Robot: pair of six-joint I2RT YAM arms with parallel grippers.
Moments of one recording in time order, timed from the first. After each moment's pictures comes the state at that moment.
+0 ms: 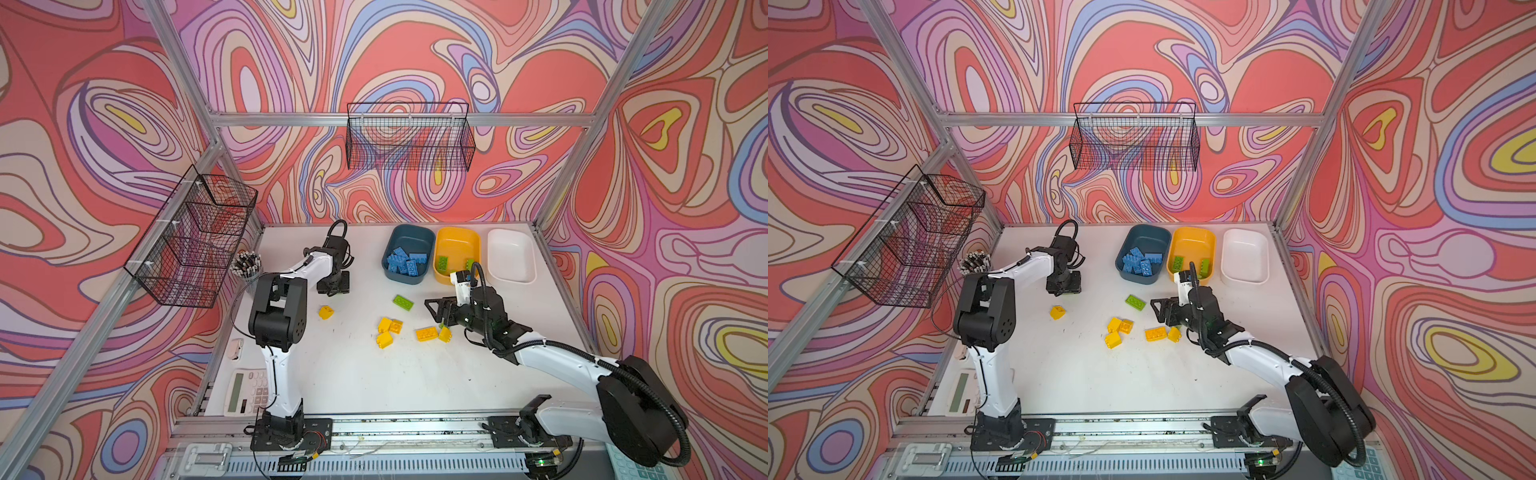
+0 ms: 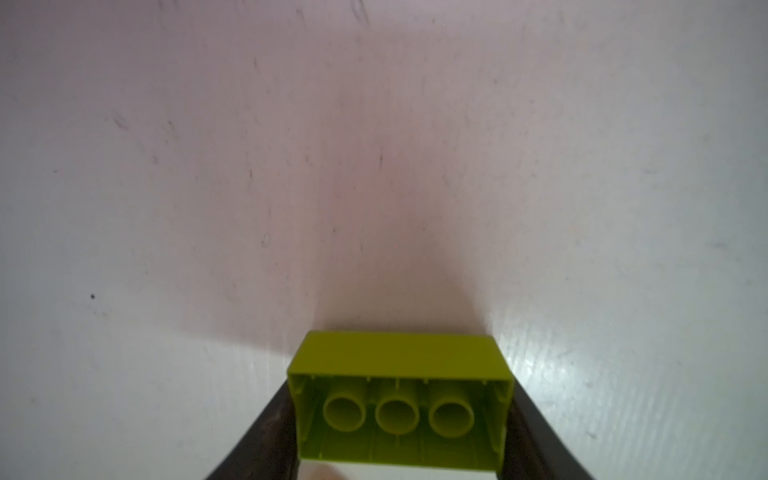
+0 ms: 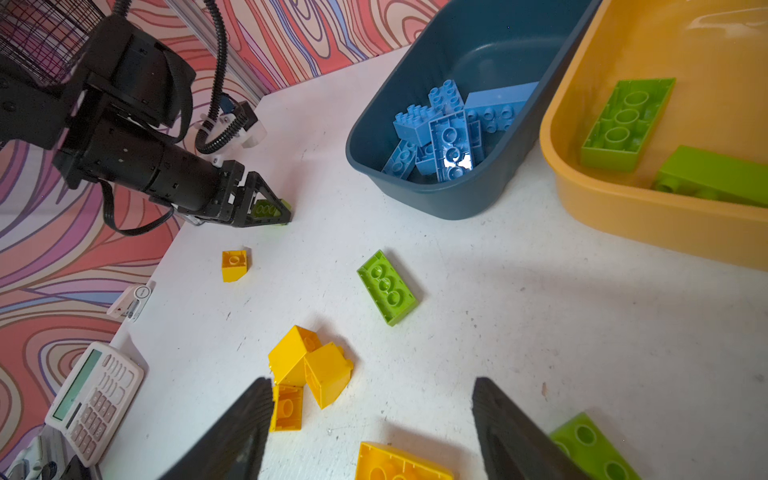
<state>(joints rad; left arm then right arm) -0.20 2.01 1.46 -0.77 -0.11 -0.27 0.52 1.27 0.54 0.27 -0.19 0.49</state>
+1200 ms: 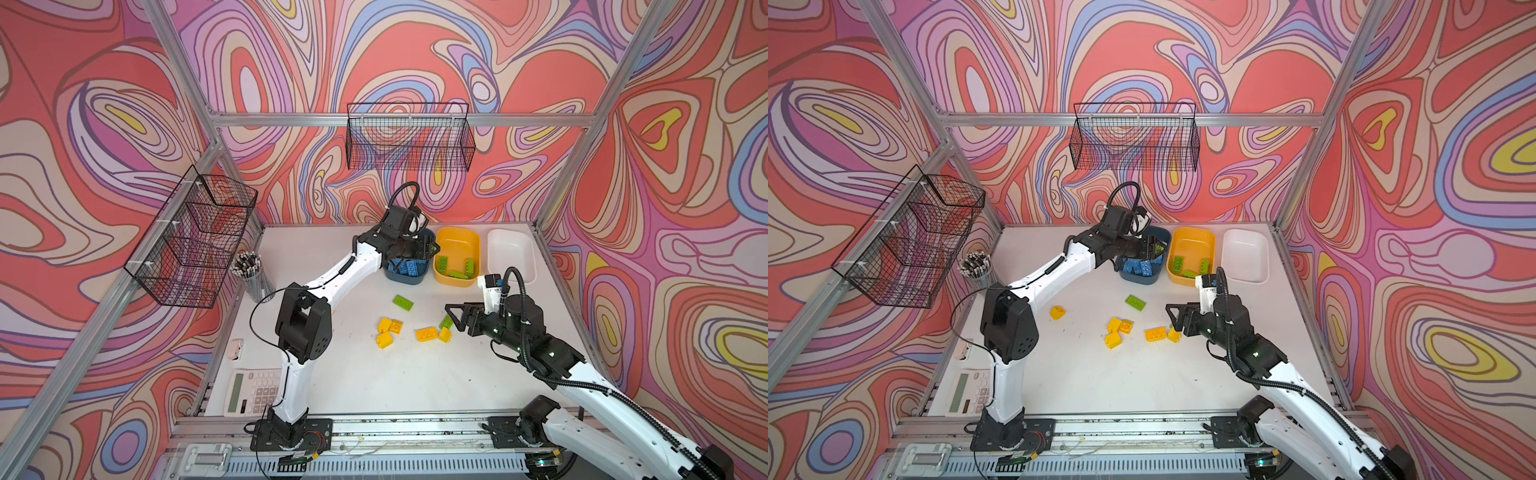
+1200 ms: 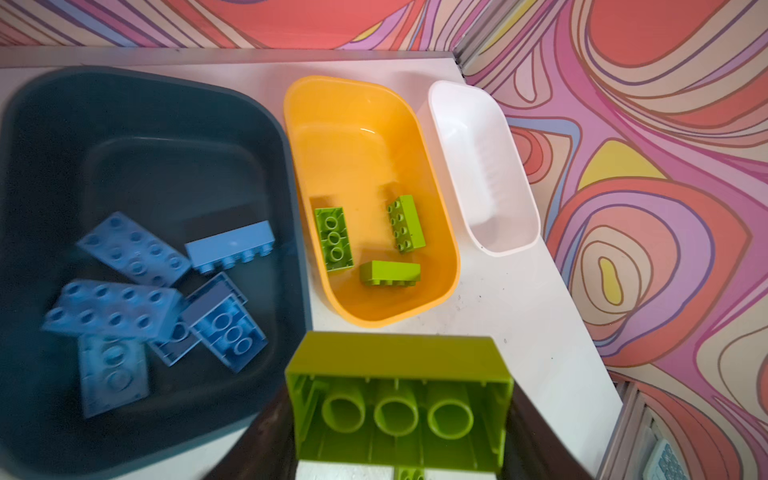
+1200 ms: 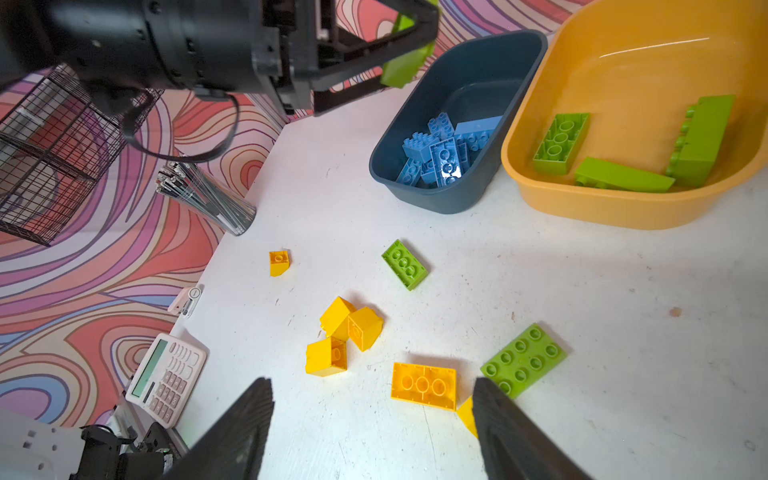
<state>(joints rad) -0.60 2.10 1.92 -0.48 0.32 -0.46 0.52 0.80 0.60 -0.21 -0.15 0.54</state>
